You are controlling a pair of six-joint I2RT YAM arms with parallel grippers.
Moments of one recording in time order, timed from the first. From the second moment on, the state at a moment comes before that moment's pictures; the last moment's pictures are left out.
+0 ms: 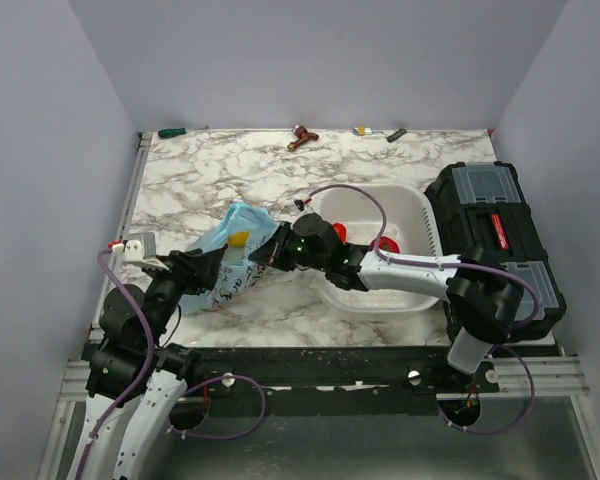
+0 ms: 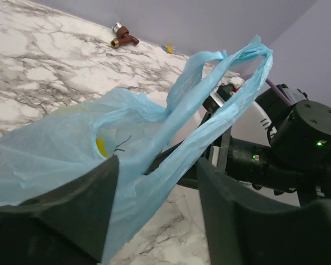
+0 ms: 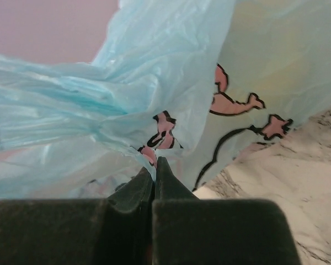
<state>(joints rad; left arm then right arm) -0.32 0.22 0.66 -0.47 0.01 -0.57 1.01 1.72 1.10 0.25 -0.02 1.15</state>
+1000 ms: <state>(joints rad) -0.11 0.91 1.05 -0.57 0.07 -0.41 1.01 1.58 0.97 0.34 -0.03 0.91</state>
